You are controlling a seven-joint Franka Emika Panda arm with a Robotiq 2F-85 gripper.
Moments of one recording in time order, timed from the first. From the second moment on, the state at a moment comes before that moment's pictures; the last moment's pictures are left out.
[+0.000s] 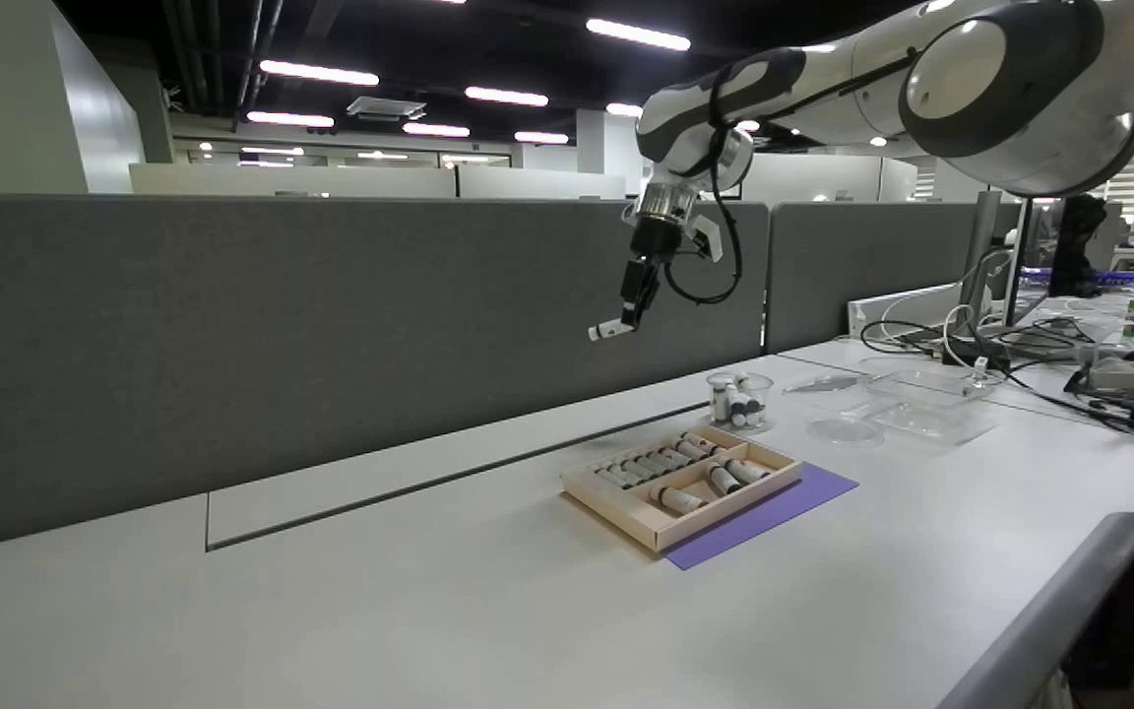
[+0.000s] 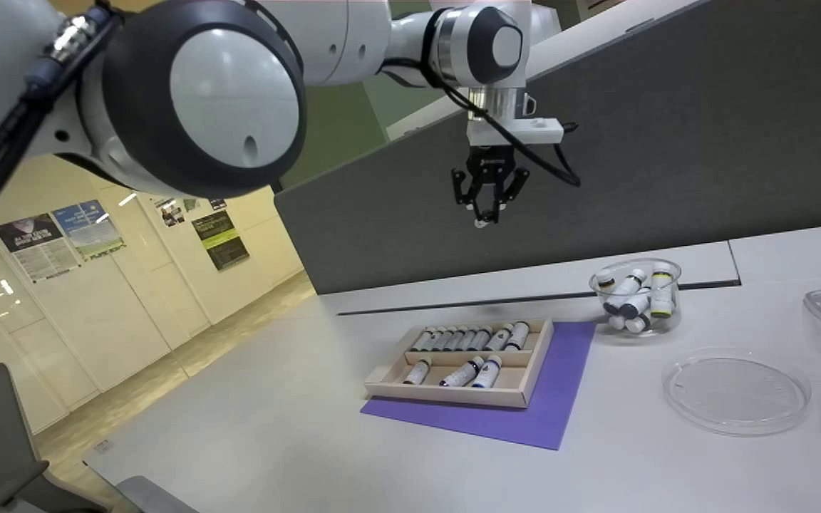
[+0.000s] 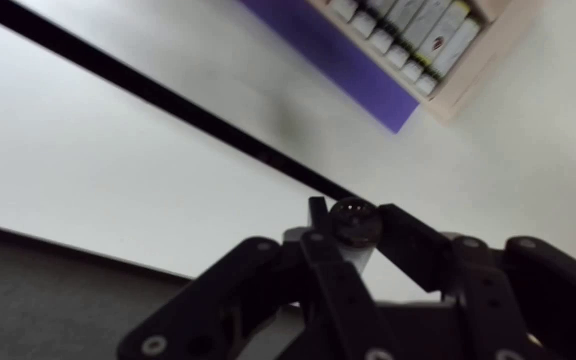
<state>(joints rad) -0.27 1.21 0.27 -0.54 0.16 1.64 -0.78</state>
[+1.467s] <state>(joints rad) -0.23 1.20 0.05 -0.48 -0.30 0.78 -1.02</state>
